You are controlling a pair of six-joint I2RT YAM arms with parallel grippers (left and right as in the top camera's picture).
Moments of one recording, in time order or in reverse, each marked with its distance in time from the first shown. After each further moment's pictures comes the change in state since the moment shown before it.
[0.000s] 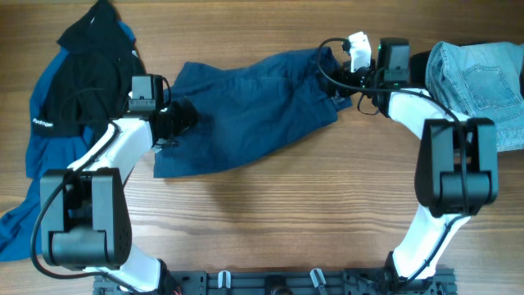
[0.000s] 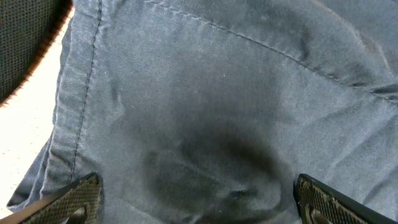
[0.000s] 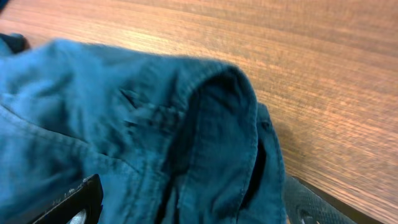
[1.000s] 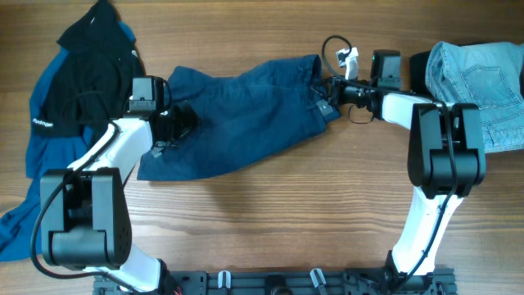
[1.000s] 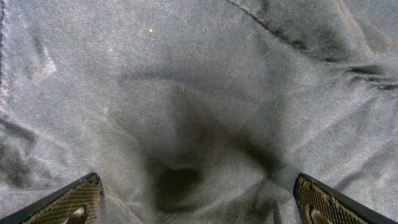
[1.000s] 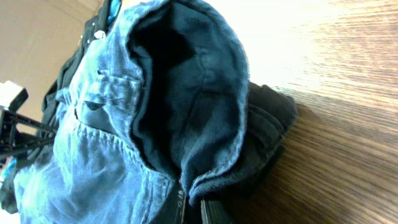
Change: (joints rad) left arm 0.000 0.001 0.000 -0.053 0.003 0.000; right arm -0.014 0.139 0.006 0.064 -0.391 0.283
